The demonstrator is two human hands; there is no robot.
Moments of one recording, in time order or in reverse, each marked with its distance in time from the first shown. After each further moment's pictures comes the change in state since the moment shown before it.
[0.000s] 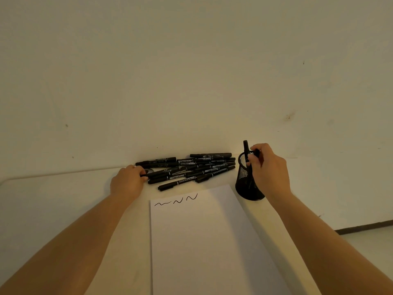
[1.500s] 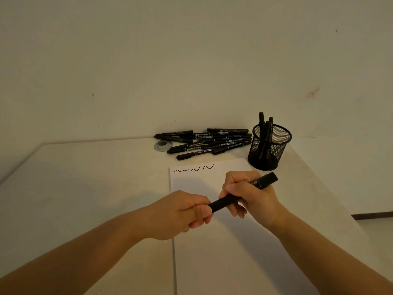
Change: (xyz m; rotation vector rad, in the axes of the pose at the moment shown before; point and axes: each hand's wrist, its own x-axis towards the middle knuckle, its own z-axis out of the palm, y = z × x) left_hand -0.174 0.075 -0.075 -0.769 -0.794 0.499; right_hand -0.116 -0.073 -0.008 0.900 -0.798 0.004
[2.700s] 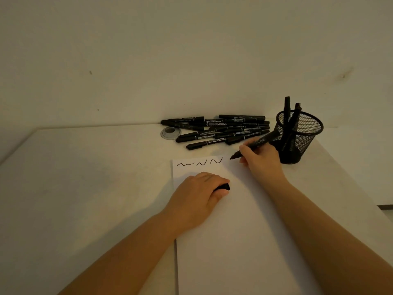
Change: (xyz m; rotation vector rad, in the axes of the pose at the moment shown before) left_hand 0.044 -0.062 0.008 0.541 0.420 0.058; right_hand 0.078 0.070 -0.038 -0.453 0.617 0.197
